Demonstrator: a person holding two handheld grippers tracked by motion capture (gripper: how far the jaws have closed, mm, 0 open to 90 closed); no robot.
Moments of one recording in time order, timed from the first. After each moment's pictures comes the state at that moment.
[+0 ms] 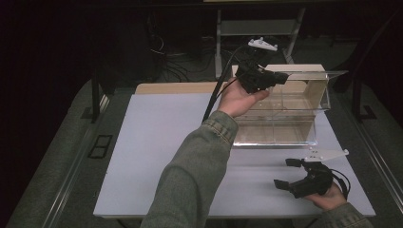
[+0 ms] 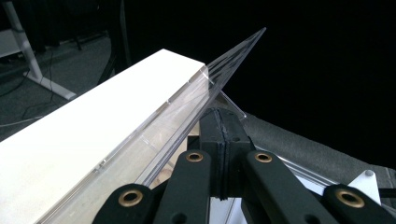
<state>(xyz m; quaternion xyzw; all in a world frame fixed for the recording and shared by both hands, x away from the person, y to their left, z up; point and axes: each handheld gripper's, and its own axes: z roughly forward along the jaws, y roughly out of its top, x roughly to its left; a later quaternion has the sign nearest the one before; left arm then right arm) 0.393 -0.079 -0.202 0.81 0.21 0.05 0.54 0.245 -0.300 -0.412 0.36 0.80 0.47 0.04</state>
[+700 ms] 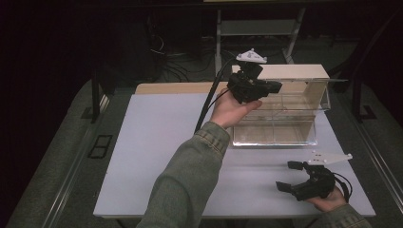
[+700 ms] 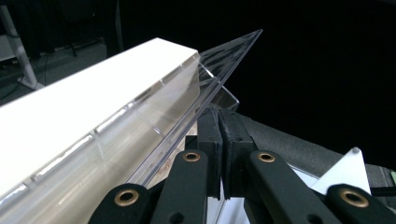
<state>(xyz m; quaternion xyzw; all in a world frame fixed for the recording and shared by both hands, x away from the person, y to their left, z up) 0.376 -0.060 -0.223 0.80 0.20 0.04 0.56 0.240 -0.306 -0.418 0.36 0.80 0.48 0.04</state>
